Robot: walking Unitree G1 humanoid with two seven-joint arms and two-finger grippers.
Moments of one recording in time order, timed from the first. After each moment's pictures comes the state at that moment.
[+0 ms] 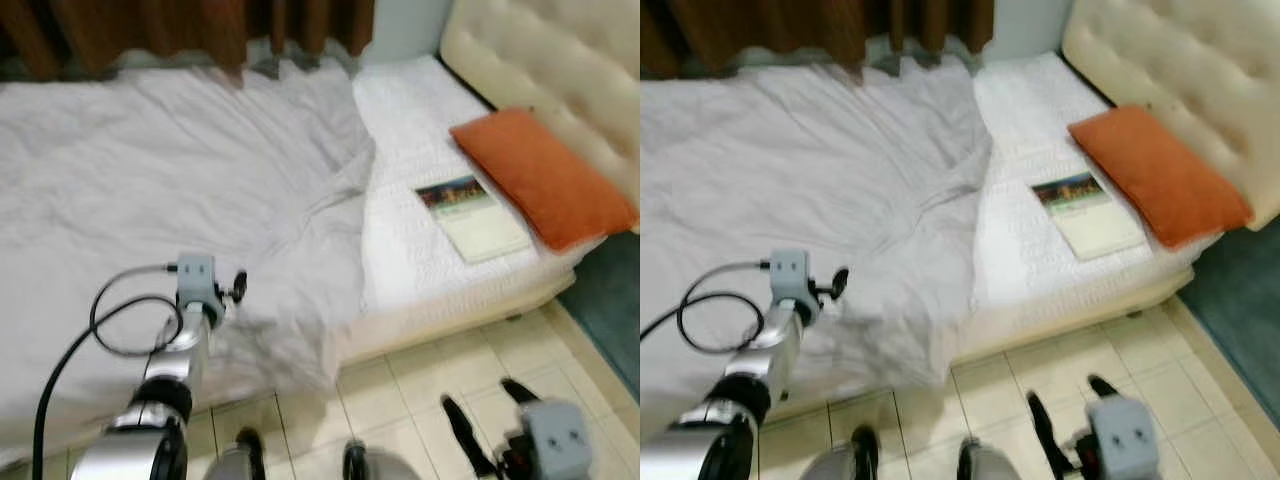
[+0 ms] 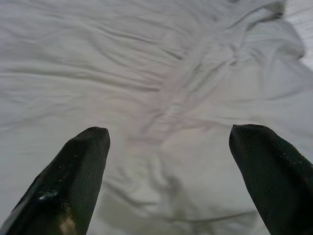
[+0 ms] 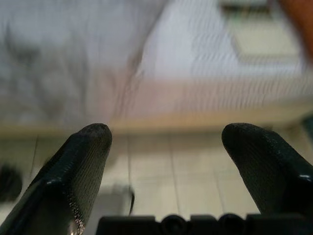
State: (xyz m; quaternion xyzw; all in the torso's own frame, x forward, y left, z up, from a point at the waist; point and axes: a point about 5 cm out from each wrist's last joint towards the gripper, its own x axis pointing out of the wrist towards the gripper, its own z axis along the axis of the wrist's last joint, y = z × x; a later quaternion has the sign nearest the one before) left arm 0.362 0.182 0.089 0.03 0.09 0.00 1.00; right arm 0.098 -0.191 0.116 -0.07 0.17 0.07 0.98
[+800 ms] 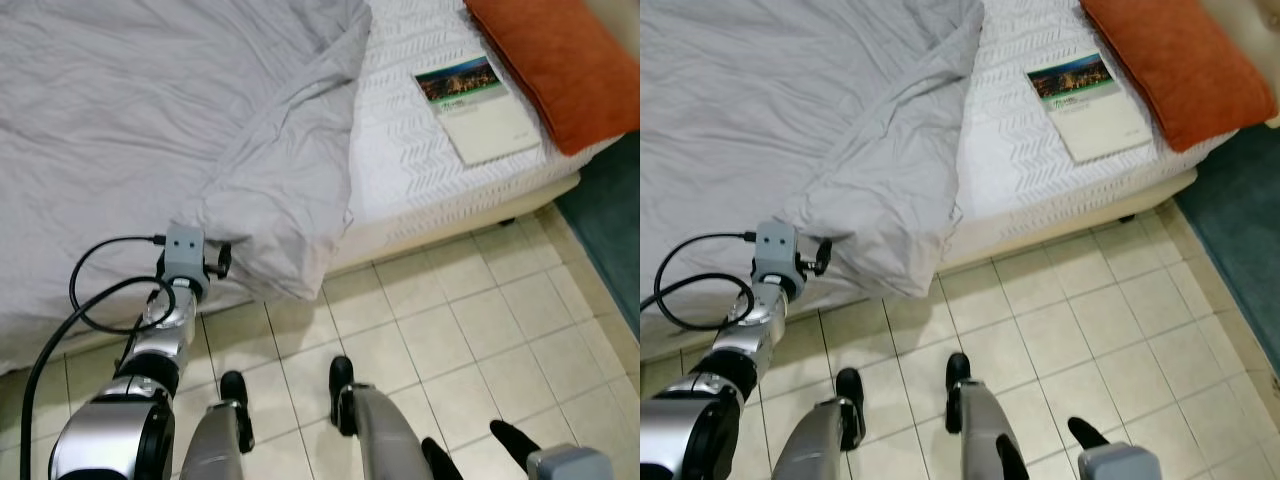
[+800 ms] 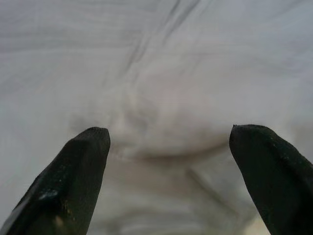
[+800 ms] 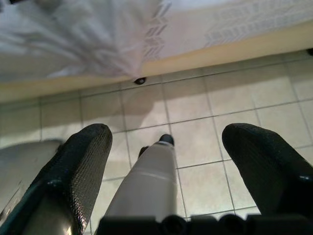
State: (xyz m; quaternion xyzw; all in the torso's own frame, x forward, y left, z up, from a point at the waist) left arm 0.357 0.203 0.116 0.10 -0.02 -0.03 0.99; right arm 0.079 -0.156 0.148 -0.01 0.16 0.08 0.98
